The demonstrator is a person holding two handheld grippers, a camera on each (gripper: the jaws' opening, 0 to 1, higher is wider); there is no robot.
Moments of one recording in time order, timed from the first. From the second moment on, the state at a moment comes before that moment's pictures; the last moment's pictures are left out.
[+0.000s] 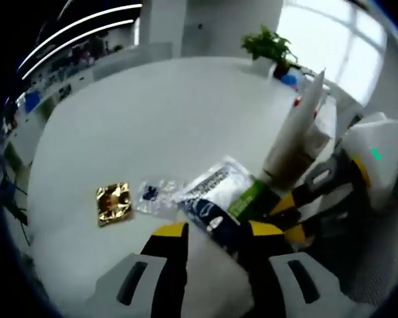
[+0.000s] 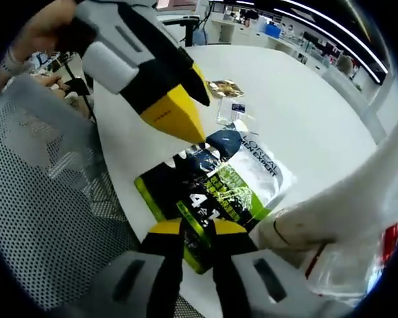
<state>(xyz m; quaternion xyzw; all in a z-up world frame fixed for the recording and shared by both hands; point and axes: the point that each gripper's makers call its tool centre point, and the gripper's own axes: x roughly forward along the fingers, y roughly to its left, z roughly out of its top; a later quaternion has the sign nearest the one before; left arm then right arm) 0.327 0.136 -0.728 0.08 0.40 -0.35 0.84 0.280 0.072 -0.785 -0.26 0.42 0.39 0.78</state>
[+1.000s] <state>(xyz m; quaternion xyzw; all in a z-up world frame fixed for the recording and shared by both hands) 0.299 0.182 -0.679 0.09 0.34 -0.30 0.89 0.273 0.080 -0.671 -0.20 0.29 0.39 0.85</state>
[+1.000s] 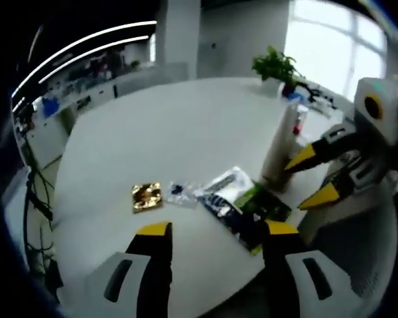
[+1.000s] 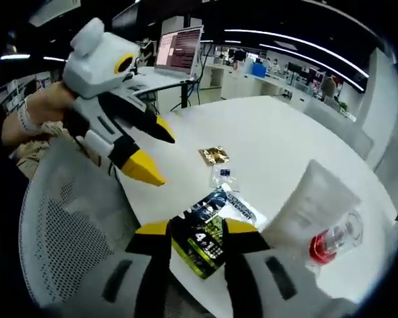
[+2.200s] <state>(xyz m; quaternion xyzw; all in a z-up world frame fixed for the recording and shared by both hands) 0.286 0.193 -0.644 0.05 0.29 -0.30 0.91 0.279 0.003 -0.629 -0.17 0.28 0.28 0.90</state>
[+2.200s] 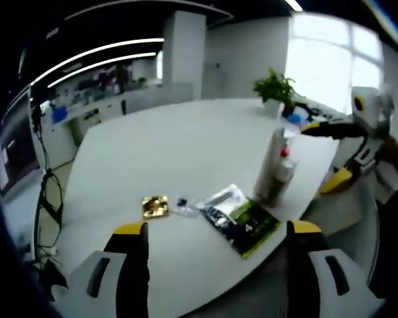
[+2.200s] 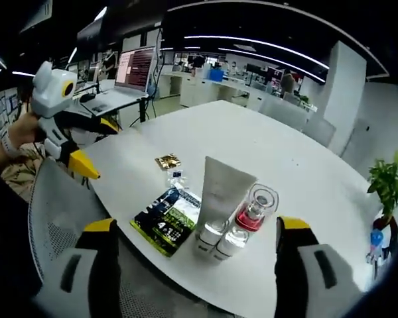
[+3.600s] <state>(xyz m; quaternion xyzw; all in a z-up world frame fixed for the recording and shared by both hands) 0.303 0.186 -0.674 0.09 0.34 -0.33 0.87 0.288 -0.024 -0.644 -0.15 0.31 0.26 0.90</state>
